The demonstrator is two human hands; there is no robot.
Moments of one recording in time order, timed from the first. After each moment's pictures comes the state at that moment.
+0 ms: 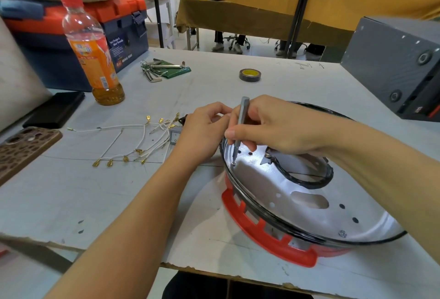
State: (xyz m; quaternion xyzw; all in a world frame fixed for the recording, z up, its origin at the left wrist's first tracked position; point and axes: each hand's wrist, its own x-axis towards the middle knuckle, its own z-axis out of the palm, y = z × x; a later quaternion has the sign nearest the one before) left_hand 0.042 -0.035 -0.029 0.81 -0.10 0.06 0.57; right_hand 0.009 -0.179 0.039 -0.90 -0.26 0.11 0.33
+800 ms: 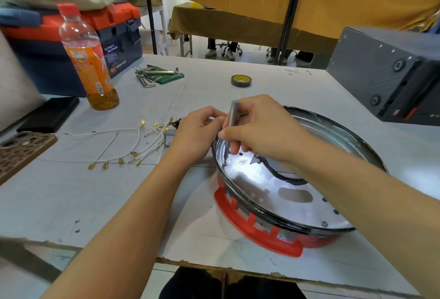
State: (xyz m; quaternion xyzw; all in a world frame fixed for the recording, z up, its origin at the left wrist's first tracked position) left_hand 0.037 -0.036 -0.027 0.81 -0.11 0.08 0.57; right_hand -0.005 -0.168 0.028 -0.90 -0.12 -0.01 0.42
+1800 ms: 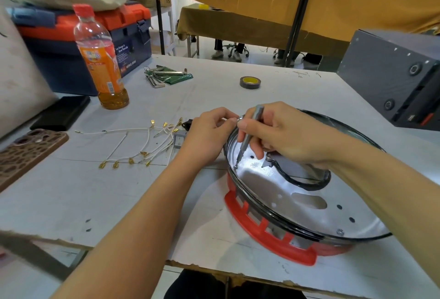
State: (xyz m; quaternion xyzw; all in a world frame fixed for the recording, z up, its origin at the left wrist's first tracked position) left_hand 0.041 -0.035 -0.027 0.82 -0.12 0.07 0.55; right_hand -0.003 -0.181 0.034 -0.88 -0.22 0.07 0.41
